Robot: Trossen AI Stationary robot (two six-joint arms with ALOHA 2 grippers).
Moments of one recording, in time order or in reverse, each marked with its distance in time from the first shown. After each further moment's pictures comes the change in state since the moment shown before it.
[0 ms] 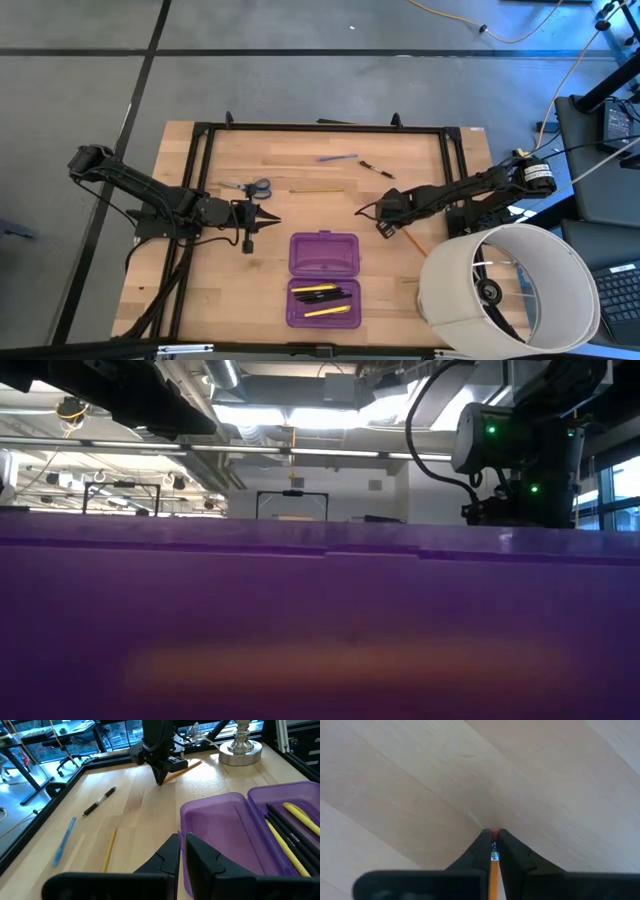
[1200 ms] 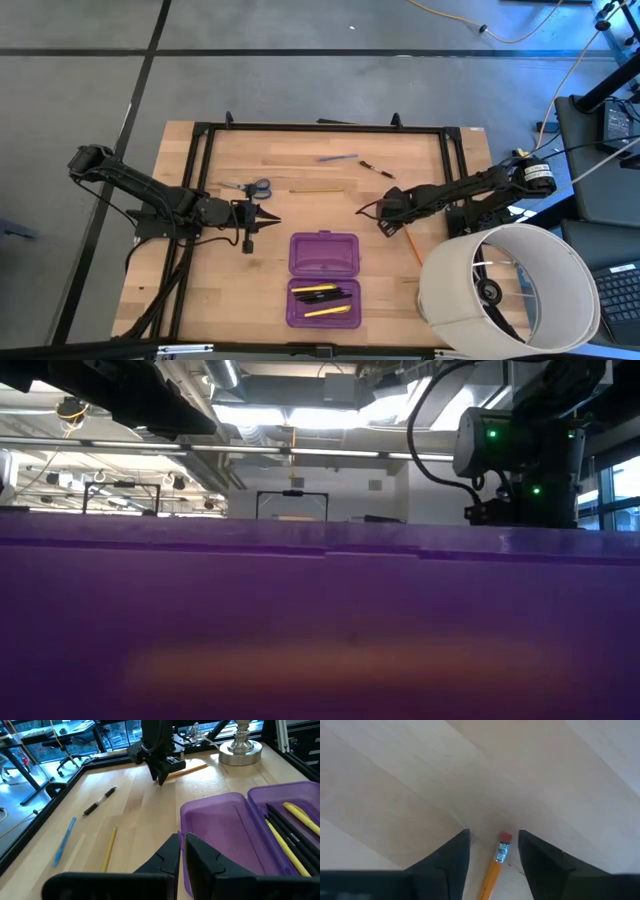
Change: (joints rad) left arm 0.000 0.000 0.000 0.000 0.000 0.001; right arm -0.008 -0.002 0.002 -0.043 0.010 0.001
